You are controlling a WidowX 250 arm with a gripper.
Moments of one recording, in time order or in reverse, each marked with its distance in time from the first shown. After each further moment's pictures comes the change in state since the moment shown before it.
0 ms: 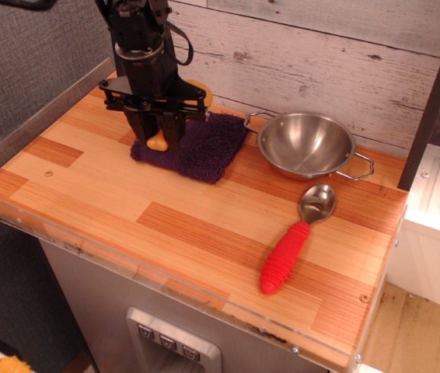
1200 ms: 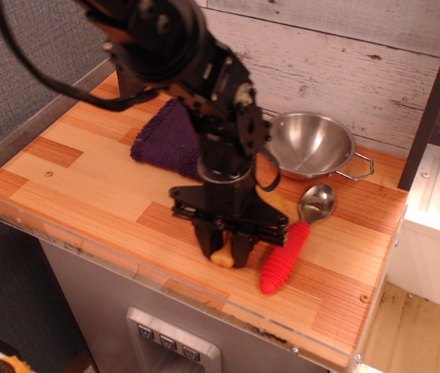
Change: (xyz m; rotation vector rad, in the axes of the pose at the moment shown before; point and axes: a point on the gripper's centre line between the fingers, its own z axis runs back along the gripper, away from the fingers) arm -0.086 -0.092 -0.040 -0.008 0.109 -0.091
